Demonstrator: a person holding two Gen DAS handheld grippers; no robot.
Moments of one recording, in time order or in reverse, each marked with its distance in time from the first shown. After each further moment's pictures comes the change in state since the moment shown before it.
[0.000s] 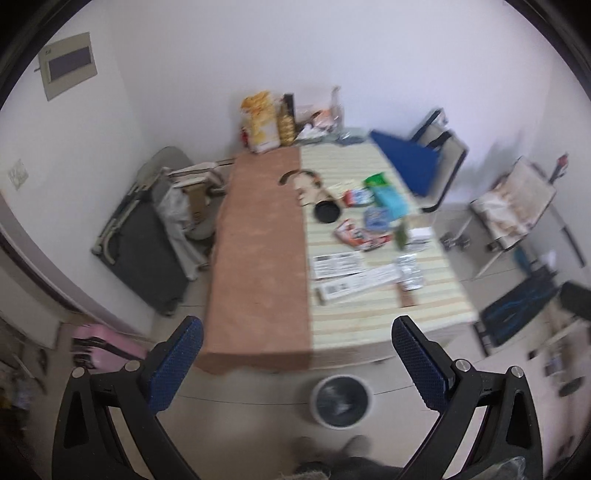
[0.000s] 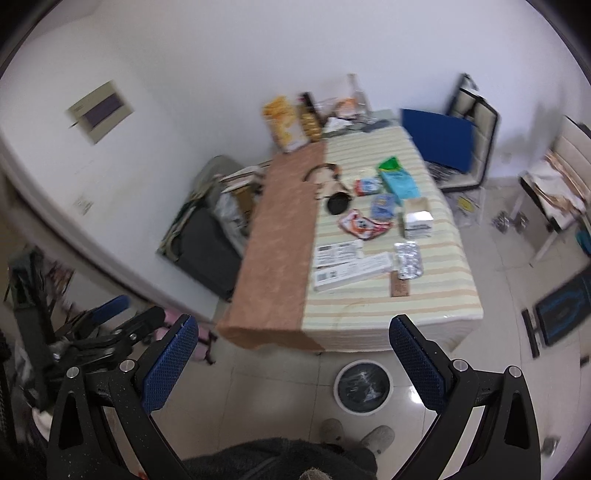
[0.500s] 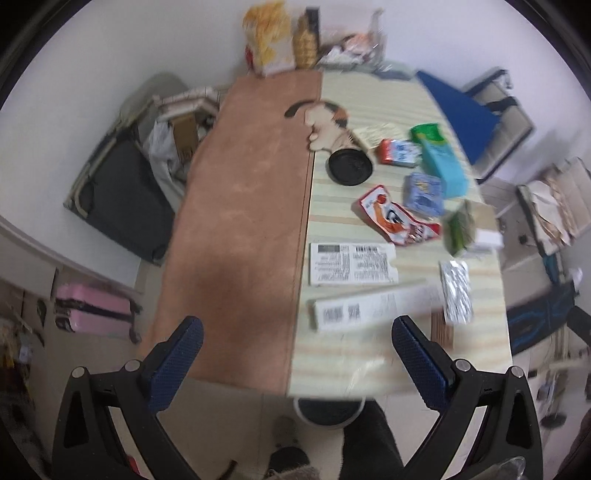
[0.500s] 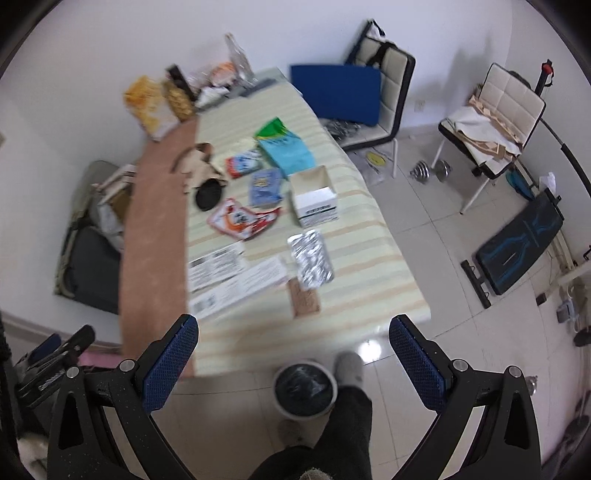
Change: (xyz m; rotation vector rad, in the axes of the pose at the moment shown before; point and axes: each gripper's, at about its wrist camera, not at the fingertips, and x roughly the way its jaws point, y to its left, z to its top) left arm 0.234 -0.038 0.082 -0.144 0.304 0.062; right arm 0.202 -0.145 0.106 0.171 0.157 -0.312
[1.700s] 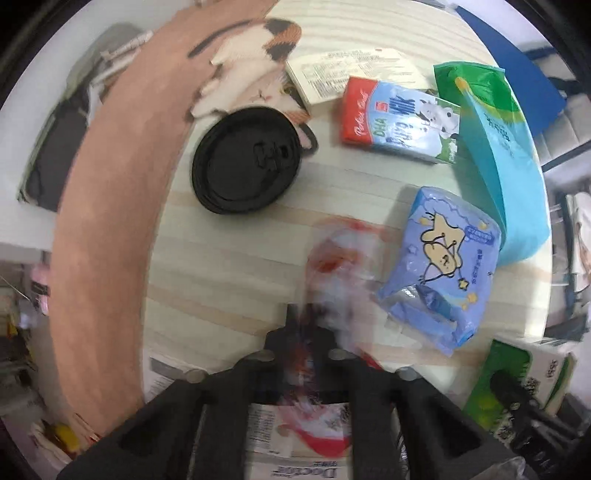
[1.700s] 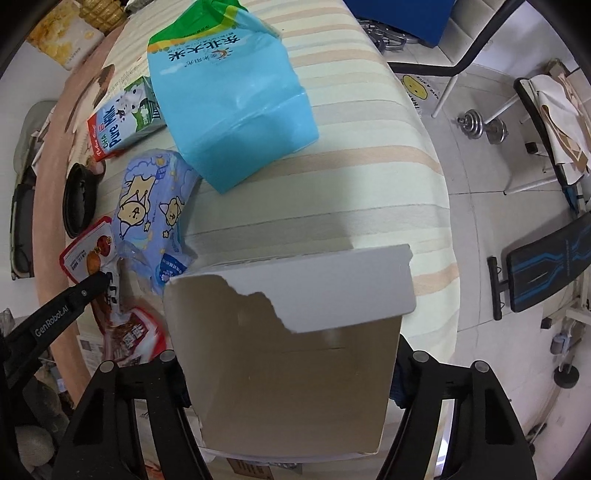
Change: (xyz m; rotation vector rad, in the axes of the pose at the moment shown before) left arm 0.204 -0.137 0.128 -0.053 0.263 0.042; right arm 0.331 -0.035 0.174 -0.100 0.417 0.016
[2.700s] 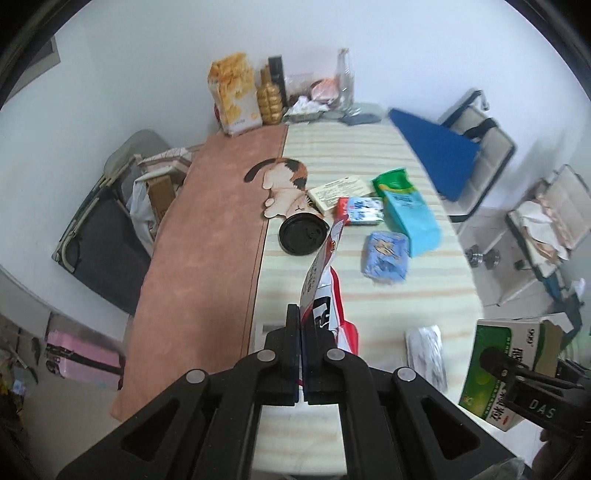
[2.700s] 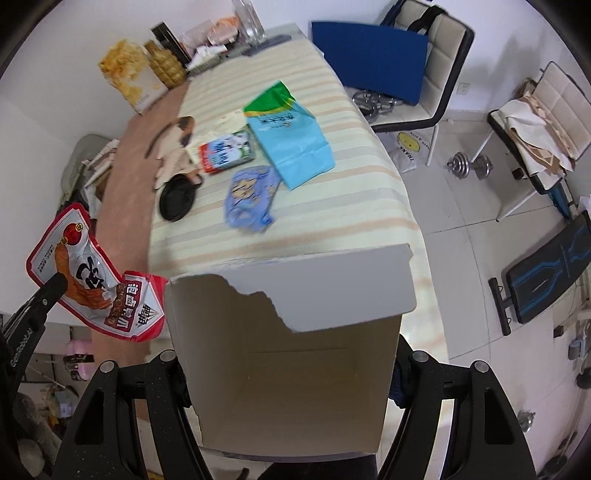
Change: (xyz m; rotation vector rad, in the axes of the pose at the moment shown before) left arm -0.192 0.099 -0.166 0.143 -0.488 -0.076; right arm -0.148 0.039 -0.172 0.009 -0.326 0.055
